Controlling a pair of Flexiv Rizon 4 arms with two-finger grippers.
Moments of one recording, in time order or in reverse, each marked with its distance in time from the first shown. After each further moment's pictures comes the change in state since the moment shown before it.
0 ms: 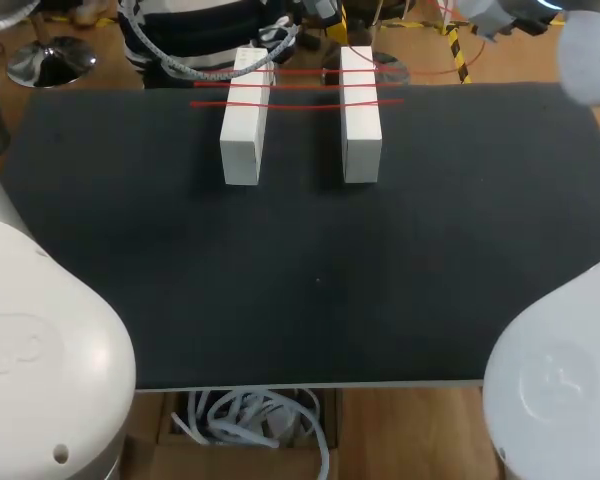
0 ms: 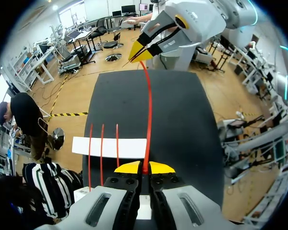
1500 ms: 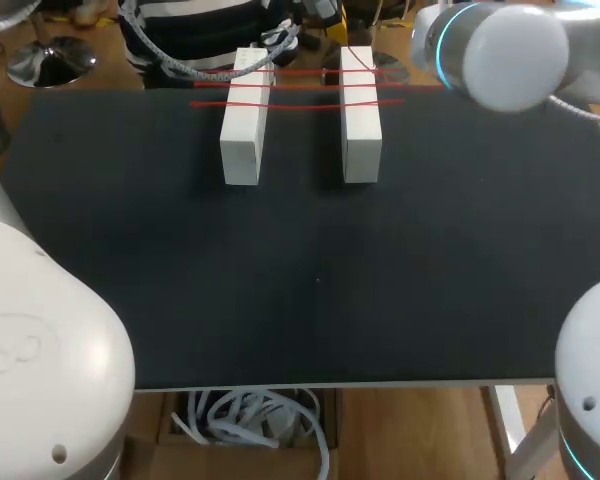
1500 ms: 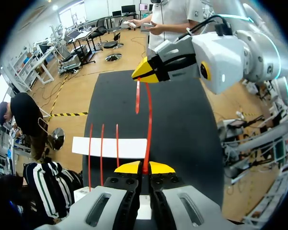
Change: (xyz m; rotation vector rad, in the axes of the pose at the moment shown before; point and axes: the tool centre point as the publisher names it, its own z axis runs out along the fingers) left arm 0.000 0.000 0.000 -0.001 0.000 0.000; right arm 0.033 0.028 0.011 0.063 -0.269 -0.186
